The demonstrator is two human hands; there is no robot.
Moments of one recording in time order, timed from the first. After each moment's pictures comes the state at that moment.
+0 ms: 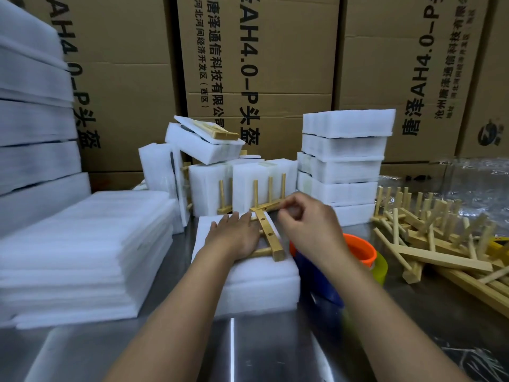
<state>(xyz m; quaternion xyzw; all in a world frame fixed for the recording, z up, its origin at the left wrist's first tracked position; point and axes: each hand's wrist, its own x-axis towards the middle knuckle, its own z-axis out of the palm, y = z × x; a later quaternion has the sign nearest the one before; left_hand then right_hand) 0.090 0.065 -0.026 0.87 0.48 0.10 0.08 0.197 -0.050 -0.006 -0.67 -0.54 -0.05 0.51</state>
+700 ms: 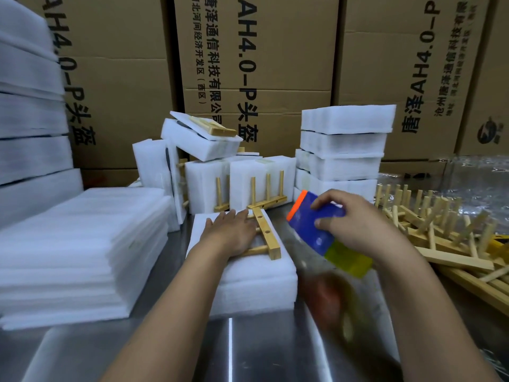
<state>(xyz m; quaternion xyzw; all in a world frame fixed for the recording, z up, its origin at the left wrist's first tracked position) 0.090 0.065 -0.023 0.87 0.47 0.09 0.09 0.245 -0.085 0.009 -0.75 -0.52 0.02 0.41</state>
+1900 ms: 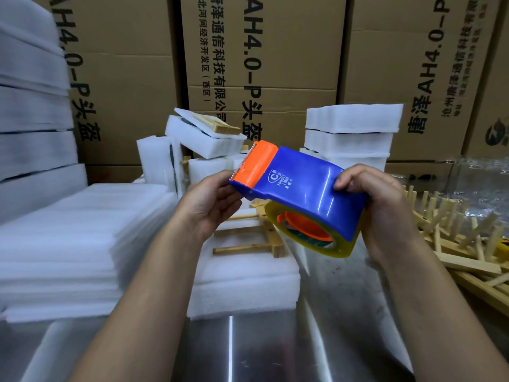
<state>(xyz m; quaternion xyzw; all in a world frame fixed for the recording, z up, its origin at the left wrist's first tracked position) 0.058 0.039 0.026 0.52 0.29 0.46 0.66 0.228 -0.096 0.023 -0.40 -0.54 0.18 0.72</state>
